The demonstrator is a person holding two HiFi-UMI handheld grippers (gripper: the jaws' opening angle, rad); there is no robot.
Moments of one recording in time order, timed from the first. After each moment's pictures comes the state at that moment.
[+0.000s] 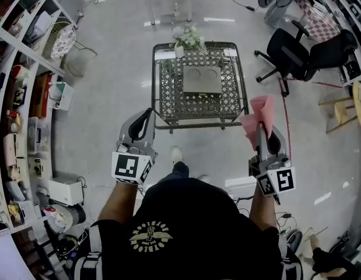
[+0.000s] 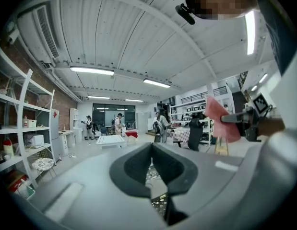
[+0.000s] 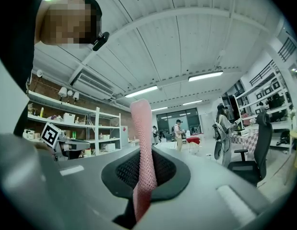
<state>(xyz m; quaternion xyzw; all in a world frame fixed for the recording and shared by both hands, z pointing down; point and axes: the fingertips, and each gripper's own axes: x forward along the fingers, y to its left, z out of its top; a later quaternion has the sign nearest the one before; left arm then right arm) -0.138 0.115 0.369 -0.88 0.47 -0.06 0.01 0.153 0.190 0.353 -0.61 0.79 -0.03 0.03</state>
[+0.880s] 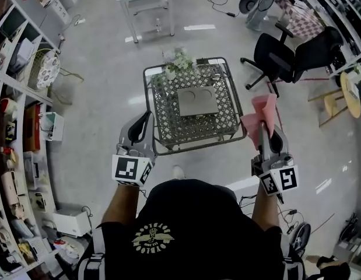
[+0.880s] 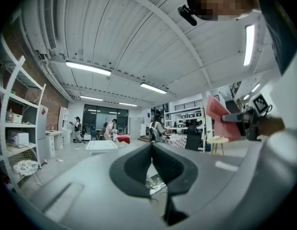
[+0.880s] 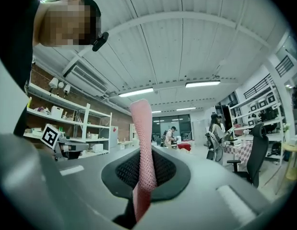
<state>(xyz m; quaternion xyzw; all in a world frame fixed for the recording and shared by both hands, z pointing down) -0.159 -0.013 0.350 -0.91 0.42 -0.02 0.01 0.129 0.099 0.315 -0.65 0.76 0.00 0.02</state>
